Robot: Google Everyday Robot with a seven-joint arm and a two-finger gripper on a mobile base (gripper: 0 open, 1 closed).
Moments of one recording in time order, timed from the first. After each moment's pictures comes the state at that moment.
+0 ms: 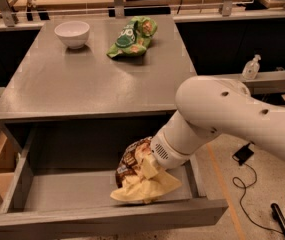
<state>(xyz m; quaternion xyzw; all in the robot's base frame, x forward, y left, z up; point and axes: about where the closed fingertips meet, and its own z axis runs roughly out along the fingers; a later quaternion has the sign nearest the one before) 0.412 -0.022 0.743 -0.33 0.92 0.19 0.08</state>
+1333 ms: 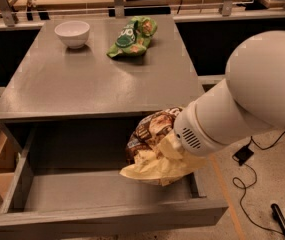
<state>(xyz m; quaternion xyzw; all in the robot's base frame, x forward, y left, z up) 0.399 -0.054 0.861 -0.36 0.90 0.13 0.22</state>
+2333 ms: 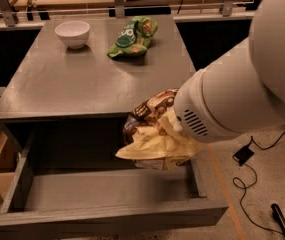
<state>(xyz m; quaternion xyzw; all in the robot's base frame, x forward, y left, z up) 0.387 -0.052 0.952 -0.37 0.88 0.04 0.30</state>
